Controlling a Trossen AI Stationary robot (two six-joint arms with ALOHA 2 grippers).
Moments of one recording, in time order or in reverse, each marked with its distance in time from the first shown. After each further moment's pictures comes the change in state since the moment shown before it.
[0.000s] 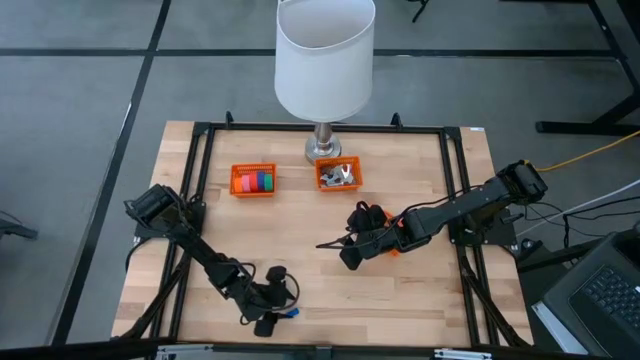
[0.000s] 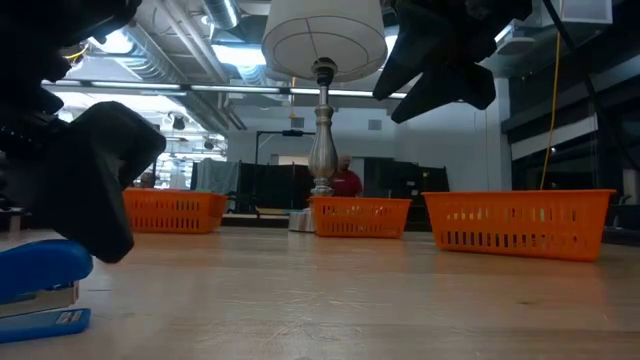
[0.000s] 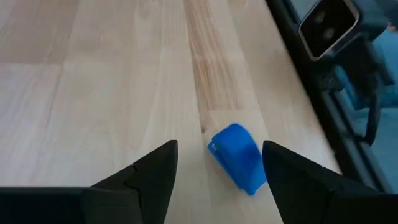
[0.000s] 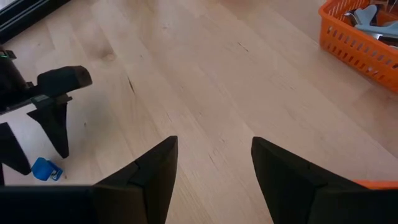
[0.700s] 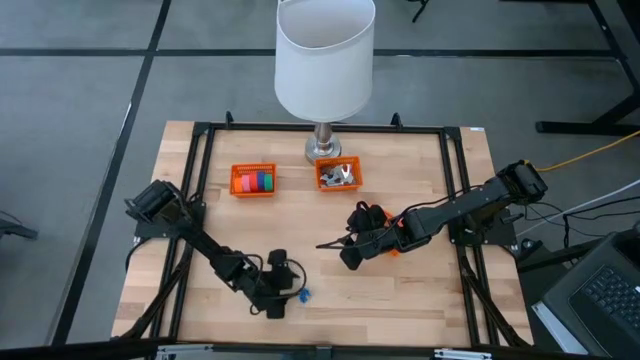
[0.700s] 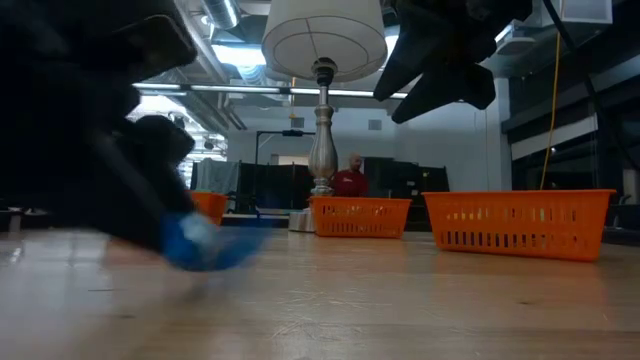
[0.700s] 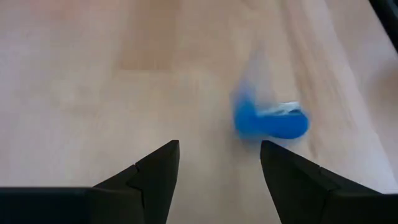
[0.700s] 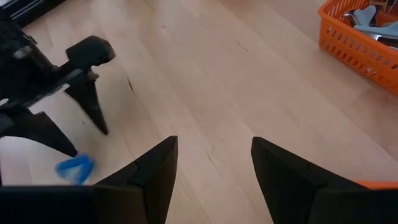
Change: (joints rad) left arm 0.075 -0.017 0.001 -0.128 -0.136 -0.006; right arm 0.000 0.000 0.000 -0.003 0.000 -0.007
